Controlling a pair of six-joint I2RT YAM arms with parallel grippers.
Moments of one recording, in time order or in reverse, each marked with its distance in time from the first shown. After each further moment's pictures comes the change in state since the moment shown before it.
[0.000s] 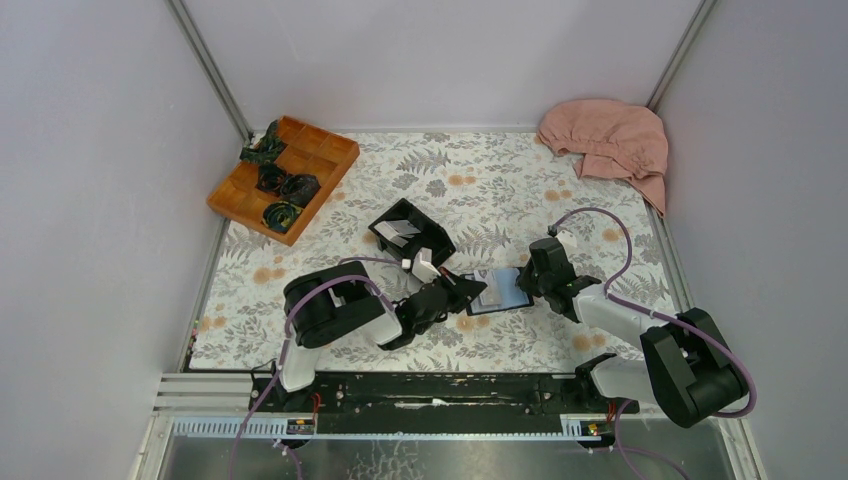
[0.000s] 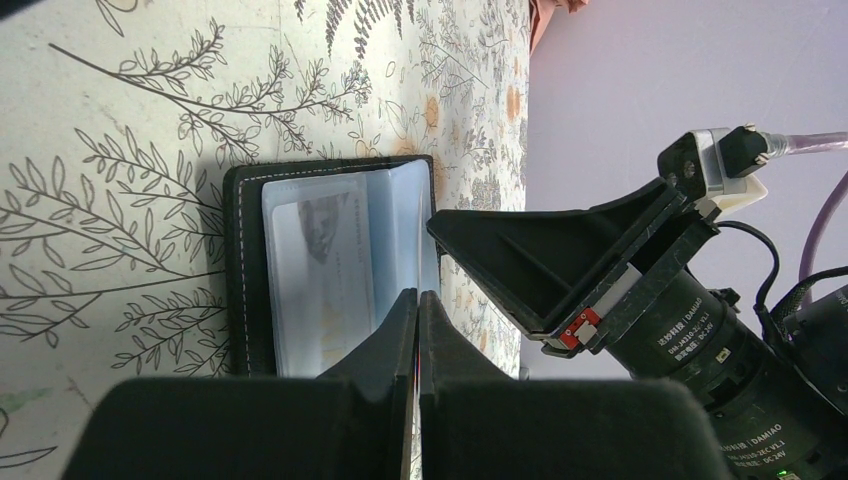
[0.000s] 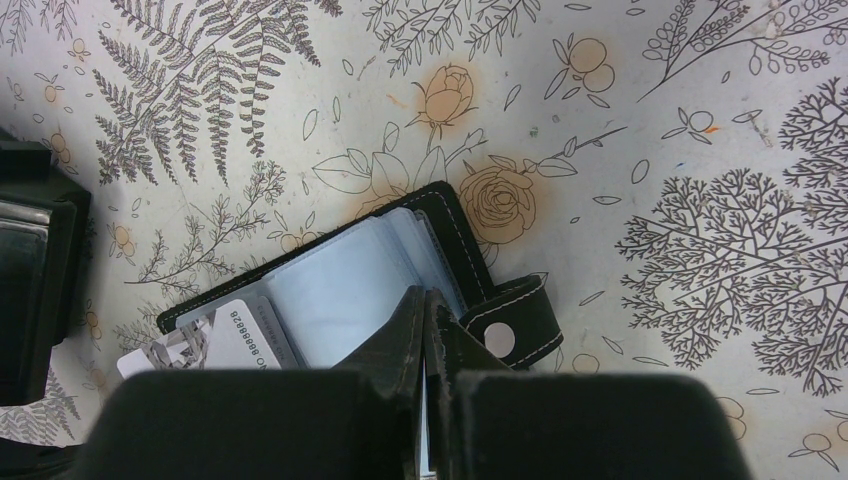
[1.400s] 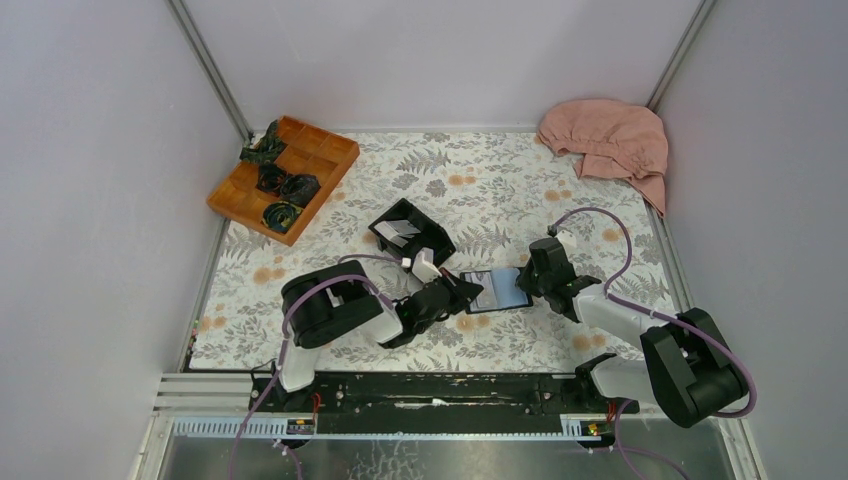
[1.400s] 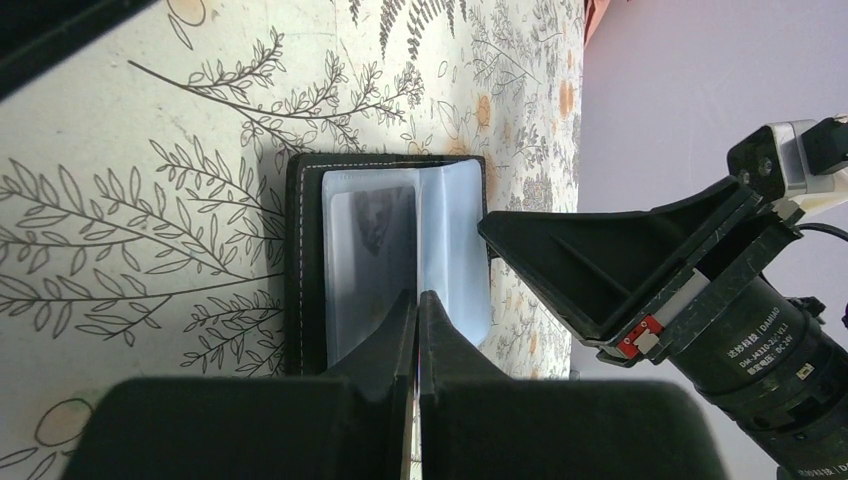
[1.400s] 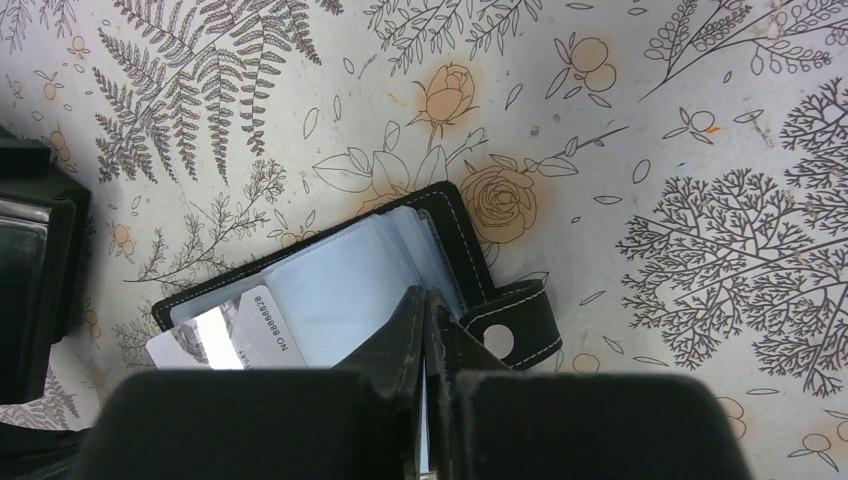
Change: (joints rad) left arm 0.004 -0.014 0.014 -0.108 0.000 0.058; right arm 0.000 0.000 0.001 -0.002 -0.002 -0.004
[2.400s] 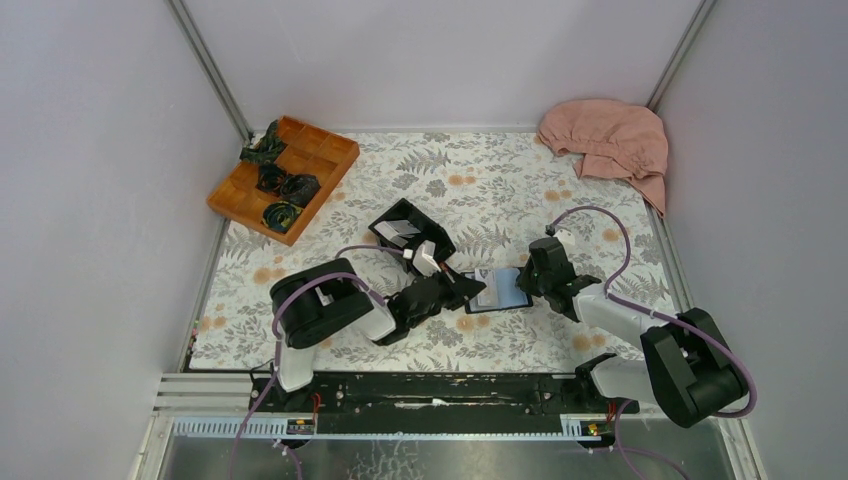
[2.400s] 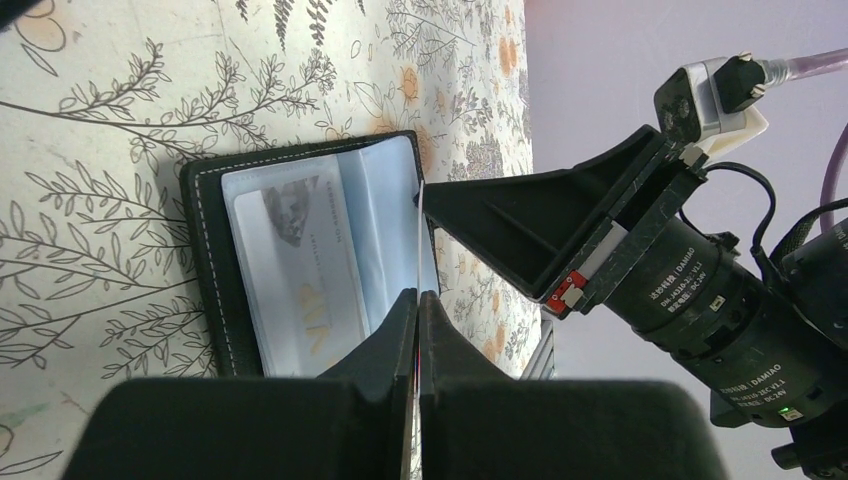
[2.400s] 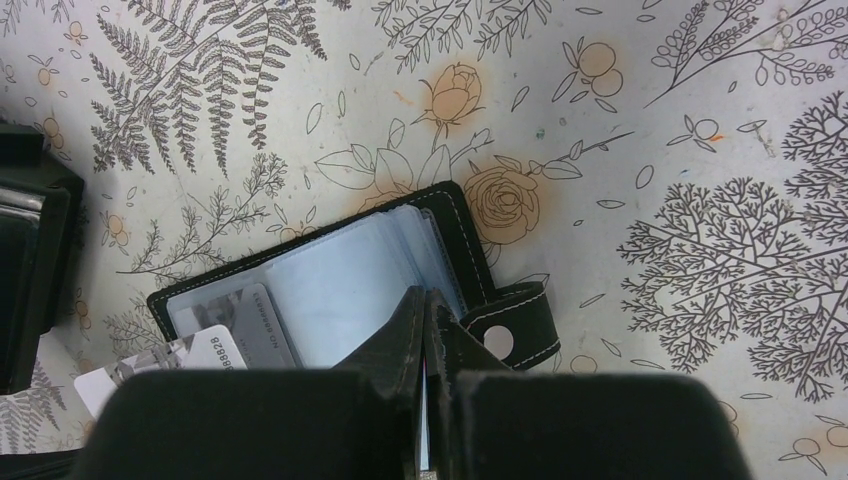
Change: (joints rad) left arm 0.045 -0.051 -0.039 0.093 0.153 0.082; right arm 0.001 -0.001 0.006 -0.008 -0.007 -0.034
